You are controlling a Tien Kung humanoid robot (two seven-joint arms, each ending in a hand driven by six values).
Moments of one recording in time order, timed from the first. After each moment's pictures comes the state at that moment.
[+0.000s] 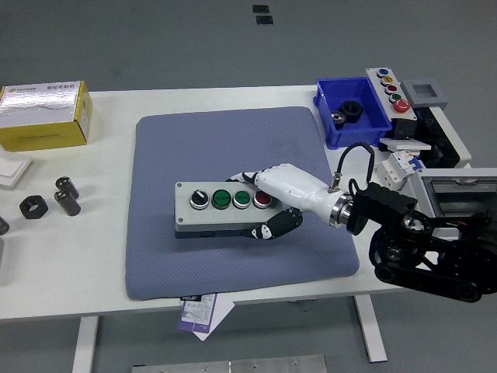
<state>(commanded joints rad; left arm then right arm) -0.12 0.32 -0.23 -0.24 0.06 0.08 0.08 0.92 -0.53 0.06 1.52 -1.53 -0.29 -0.08</state>
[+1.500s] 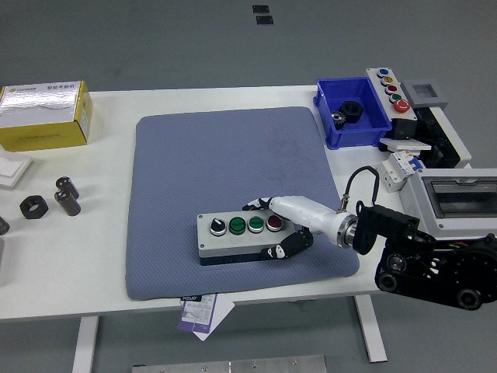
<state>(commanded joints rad) -0.12 0.32 -0.23 -0.24 0.06 0.08 0.09 0.86 -0.54 0.01 1.49 -1.27 -0.26 -0.07</state>
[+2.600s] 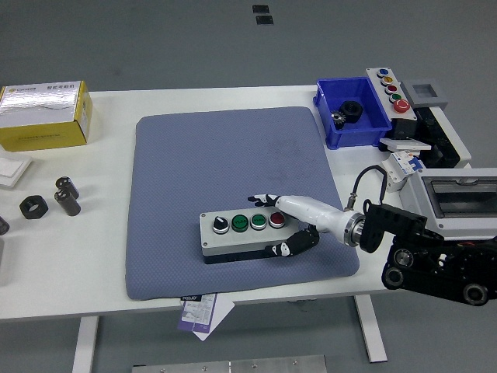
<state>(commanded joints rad) -0.11 0.32 -0.22 -0.24 0.05 0.08 0.08 0.86 -0.56 0.04 1.48 -1.24 -0.23 -0.04</state>
